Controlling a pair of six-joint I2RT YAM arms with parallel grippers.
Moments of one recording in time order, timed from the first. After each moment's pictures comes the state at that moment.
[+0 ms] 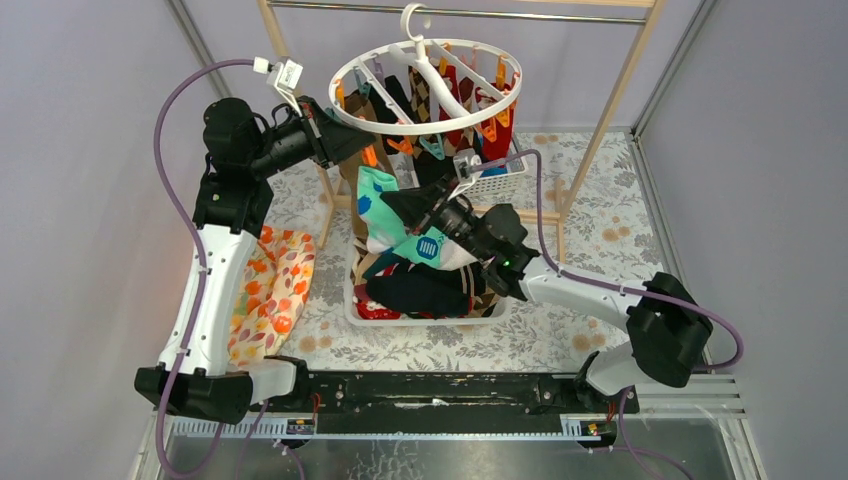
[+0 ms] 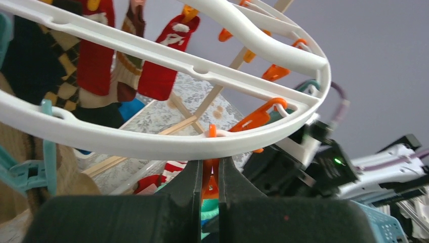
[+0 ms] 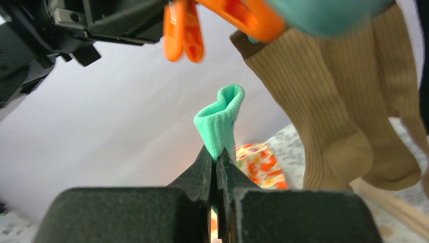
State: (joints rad) left arm -0.12 1.23 1.51 -0.26 0.80 -0.51; right arm 0.94 1.47 0.96 0.86 -0.02 0.47
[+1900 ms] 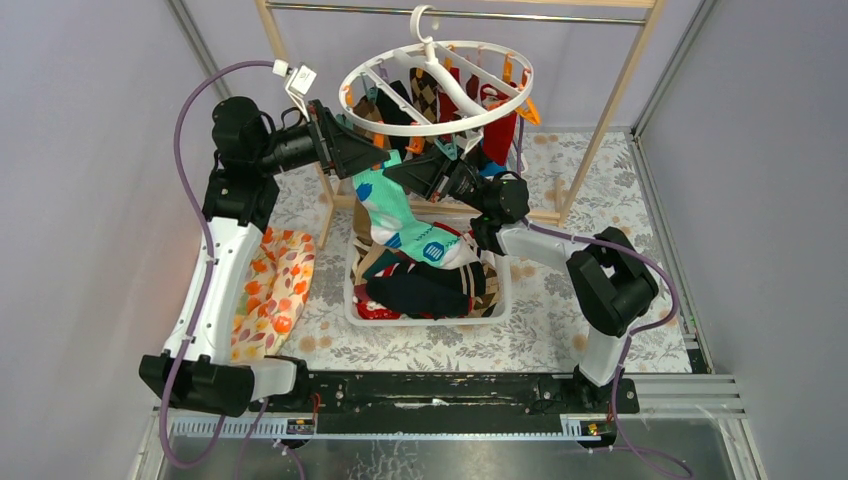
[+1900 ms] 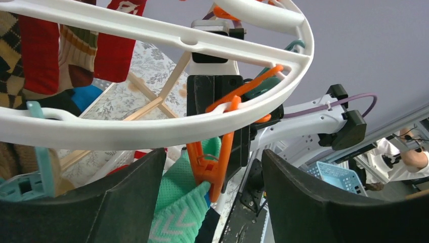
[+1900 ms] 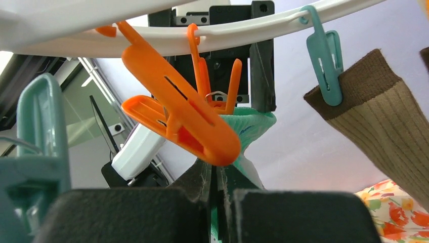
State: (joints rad) left arm -0.11 1.27 1.47 -0.16 1.03 -0.58; right arm 0.68 1.82 1.17 1.47 -0.60 1.28
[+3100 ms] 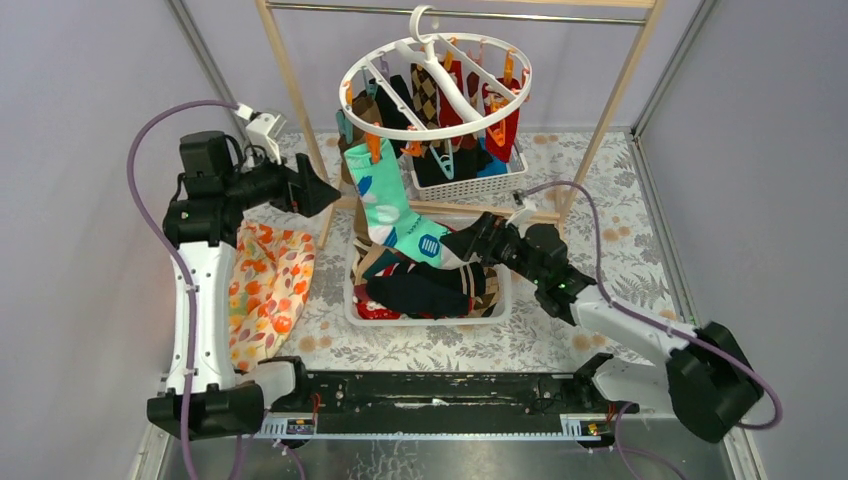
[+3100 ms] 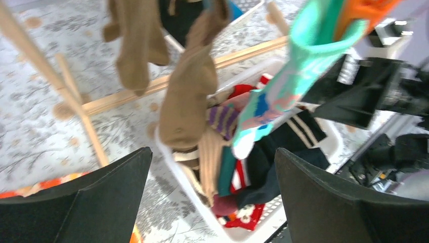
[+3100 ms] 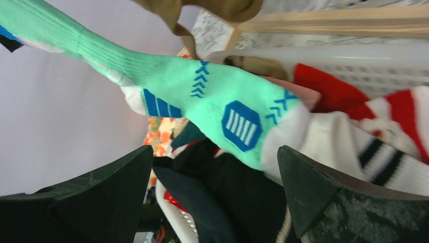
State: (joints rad) left arm 0.11 1.15 1.45 -0.81 0.81 0.06; right arm 0.64 1.21 0.55 0.51 -0.21 0.86
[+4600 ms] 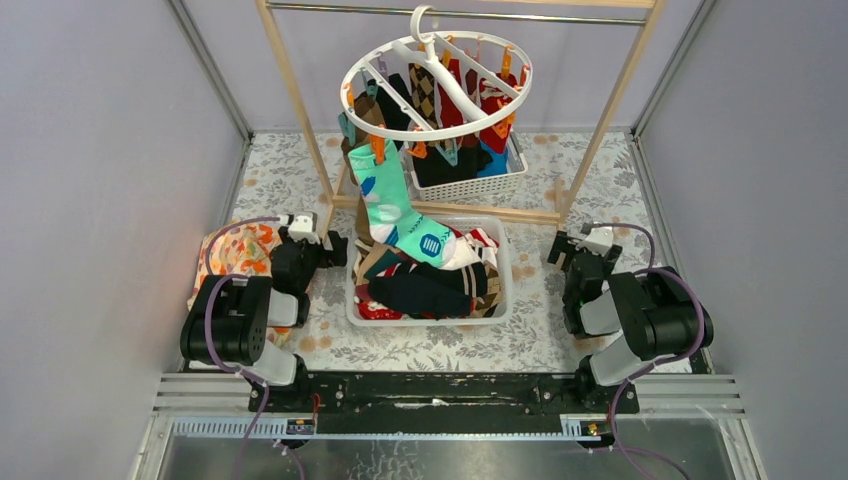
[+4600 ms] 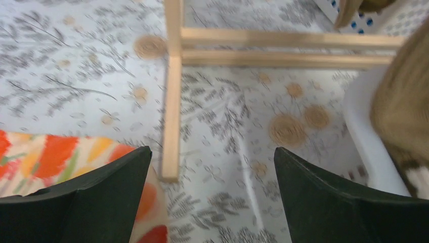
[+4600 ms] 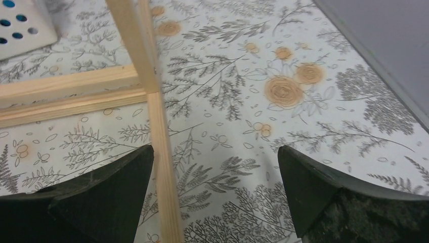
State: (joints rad) left arm 0.01 1.51 0.19 1.10 0.21 -0.07; right arm 0.14 1.56 0.11 1.25 0.49 0.08
